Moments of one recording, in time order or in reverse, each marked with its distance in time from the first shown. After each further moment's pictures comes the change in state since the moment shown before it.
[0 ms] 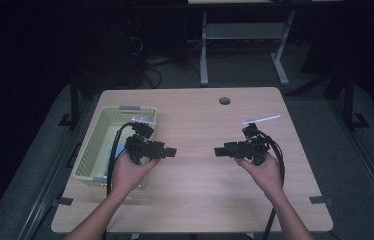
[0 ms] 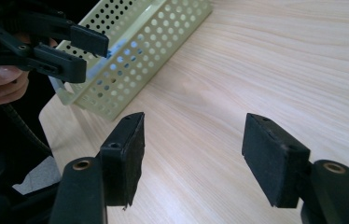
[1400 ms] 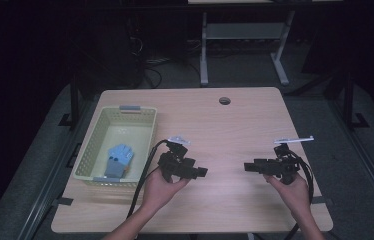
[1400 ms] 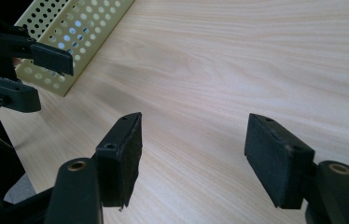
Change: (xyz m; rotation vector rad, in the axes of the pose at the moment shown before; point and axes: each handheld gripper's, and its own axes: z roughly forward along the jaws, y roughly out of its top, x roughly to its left) left arm -0.055 -0.021 0.068 0.022 -0.119 0.086; right arm -0.054 -0.071 -0.041 -0.029 -0.094 0.126
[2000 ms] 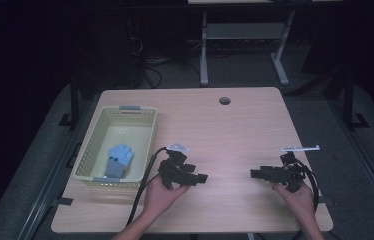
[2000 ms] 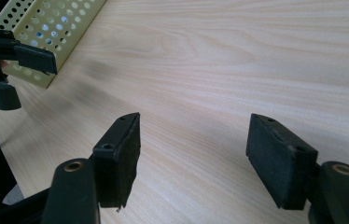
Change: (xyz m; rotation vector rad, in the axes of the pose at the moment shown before) left arm 0.003 -0.023 0.011 -0.023 -0.034 -0.006; right arm -0.022 -0.025 -0.002 -0.004 -0.017 0.036
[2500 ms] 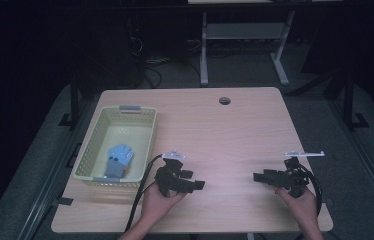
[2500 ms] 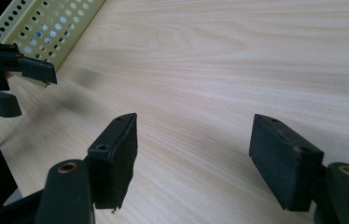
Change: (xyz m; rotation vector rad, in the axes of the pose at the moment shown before) left arm 0.005 -0.023 -0.005 -0.031 -0.021 -0.014; right arm -0.006 -0.014 -0.005 -0.030 0.000 0.008
